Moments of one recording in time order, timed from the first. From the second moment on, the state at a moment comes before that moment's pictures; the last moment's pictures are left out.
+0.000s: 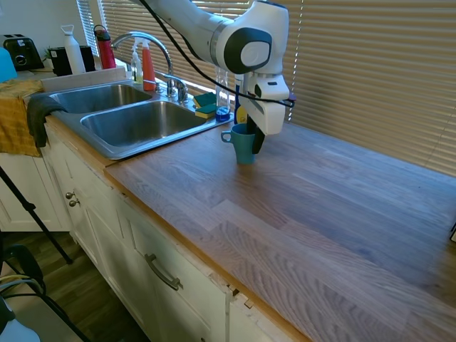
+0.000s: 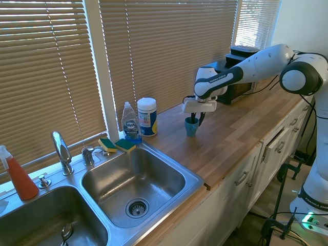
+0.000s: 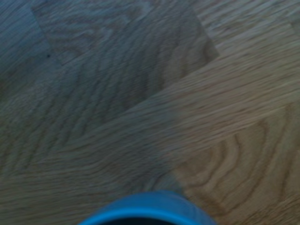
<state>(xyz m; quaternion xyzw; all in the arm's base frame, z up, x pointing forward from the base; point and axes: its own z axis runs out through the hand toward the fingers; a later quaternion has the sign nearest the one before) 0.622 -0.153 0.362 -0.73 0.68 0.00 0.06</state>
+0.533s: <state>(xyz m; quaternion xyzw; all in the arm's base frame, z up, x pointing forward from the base) 0.624 -0.153 0.358 -0.76 0.65 0.00 0.06</state>
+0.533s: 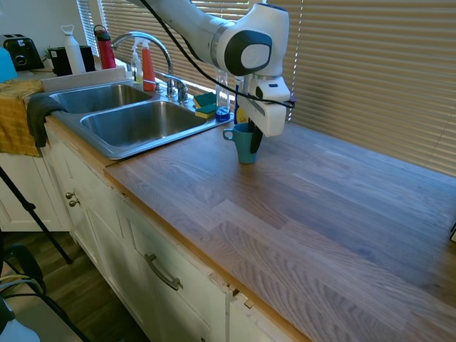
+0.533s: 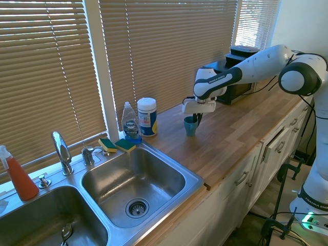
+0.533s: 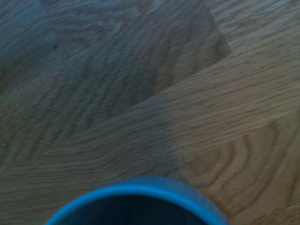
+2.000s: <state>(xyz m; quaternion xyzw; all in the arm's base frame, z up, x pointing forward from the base) 0.633 0.240 0.432 -0.92 0.37 -0.02 0.10</state>
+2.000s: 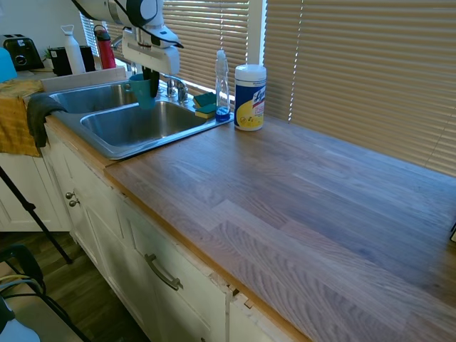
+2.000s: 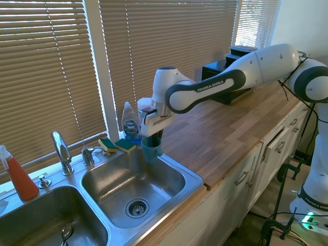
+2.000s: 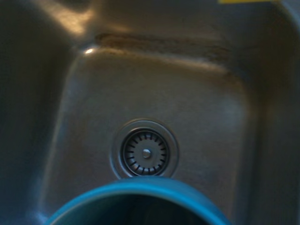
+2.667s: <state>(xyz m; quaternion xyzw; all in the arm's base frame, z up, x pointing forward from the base) 0.725 0.303 0.248 -0.93 0.36 -0.02 0.08</state>
